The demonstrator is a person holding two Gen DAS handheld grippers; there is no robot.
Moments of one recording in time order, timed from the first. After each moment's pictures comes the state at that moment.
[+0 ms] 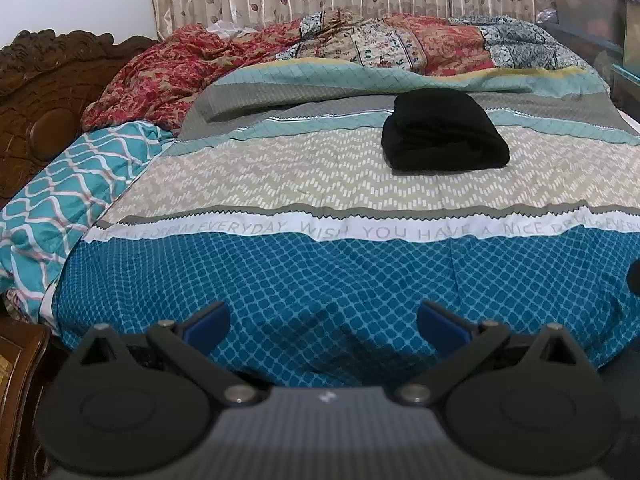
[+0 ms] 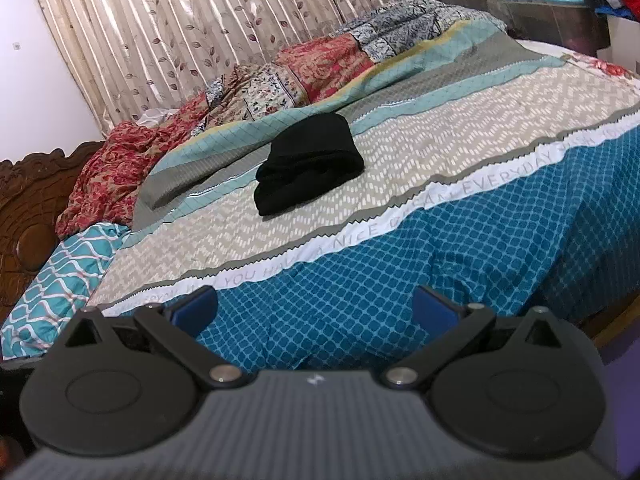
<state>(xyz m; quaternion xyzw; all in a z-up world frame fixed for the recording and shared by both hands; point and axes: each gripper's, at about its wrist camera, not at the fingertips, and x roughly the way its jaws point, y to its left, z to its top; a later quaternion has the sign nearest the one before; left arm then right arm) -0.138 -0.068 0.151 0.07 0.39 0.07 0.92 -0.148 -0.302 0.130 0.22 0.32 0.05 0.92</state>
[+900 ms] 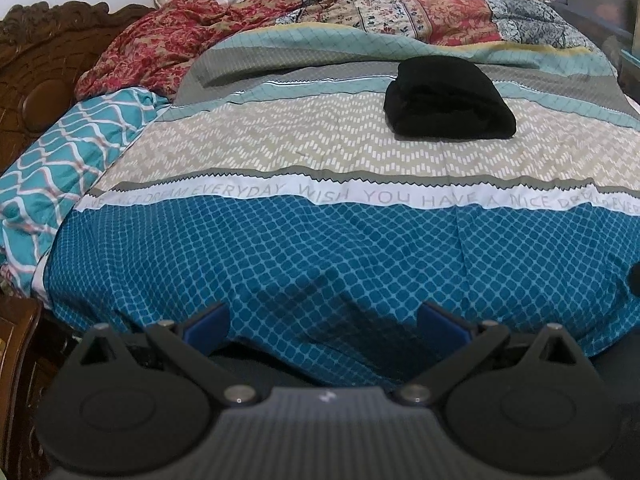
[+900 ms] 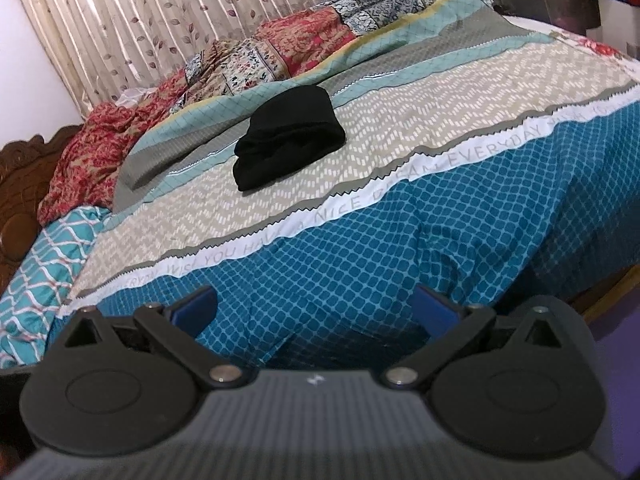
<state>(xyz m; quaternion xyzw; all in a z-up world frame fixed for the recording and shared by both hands) -0.133 -0.057 0.138 0.05 0.43 0.07 0.90 -0.145 -0.300 0.123 0.21 0.36 0.03 0.91</state>
